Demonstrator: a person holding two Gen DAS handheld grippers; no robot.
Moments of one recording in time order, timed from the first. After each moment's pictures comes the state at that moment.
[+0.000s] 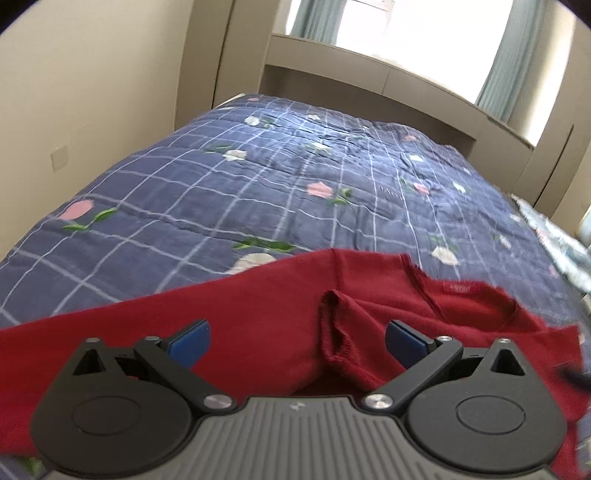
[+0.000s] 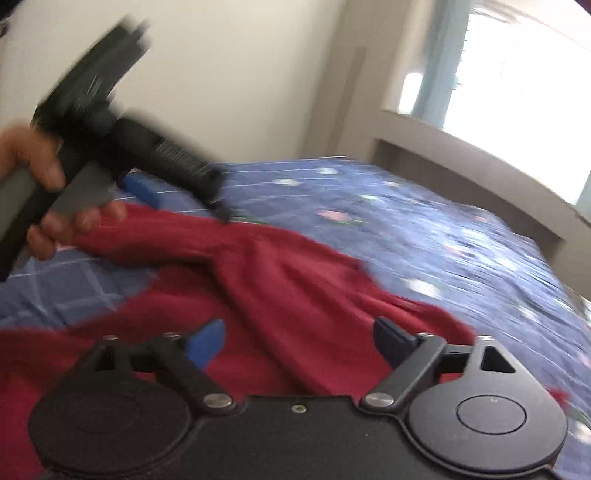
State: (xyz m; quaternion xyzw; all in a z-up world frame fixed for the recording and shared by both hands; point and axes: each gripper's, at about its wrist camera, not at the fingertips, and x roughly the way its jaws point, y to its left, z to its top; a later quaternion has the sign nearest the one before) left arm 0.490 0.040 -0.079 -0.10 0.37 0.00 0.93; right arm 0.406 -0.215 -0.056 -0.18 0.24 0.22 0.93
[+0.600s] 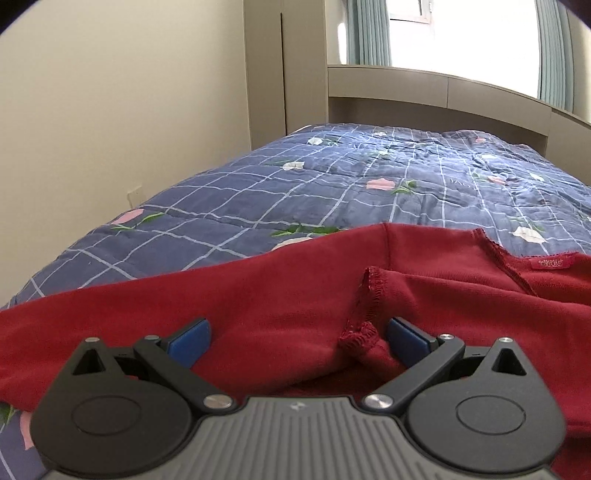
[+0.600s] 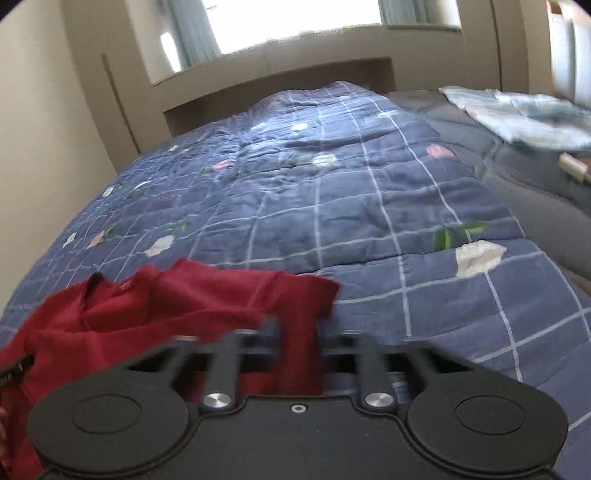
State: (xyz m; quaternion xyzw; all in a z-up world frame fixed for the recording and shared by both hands) left arm 0.489 -0.011 -0.139 -0.02 0.31 0.16 0.94; right arm 0.506 -0.442 -0.088 0.13 0.36 0.01 0.93
